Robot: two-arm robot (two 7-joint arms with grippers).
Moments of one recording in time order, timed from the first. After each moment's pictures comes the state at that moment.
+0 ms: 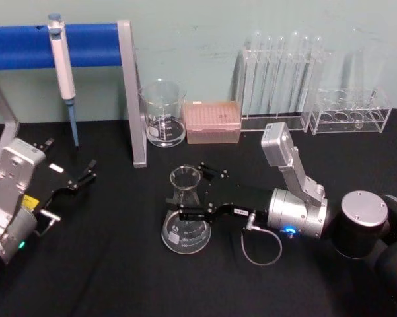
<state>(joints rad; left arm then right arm) -0.20 0.60 0.45 -1.41 -0.25 -0.12 0.03 0.50 0.34 -0.63 -1.12 0.47 -0.16 0.80</state>
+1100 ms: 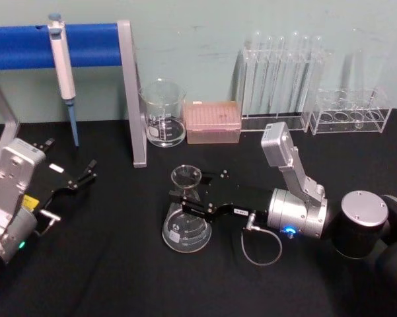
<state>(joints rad) -0.20 0.60 0.45 -1.41 -0.25 -0.12 0.03 0.50 0.34 -0.63 -1.12 0.47 -0.16 0.80</state>
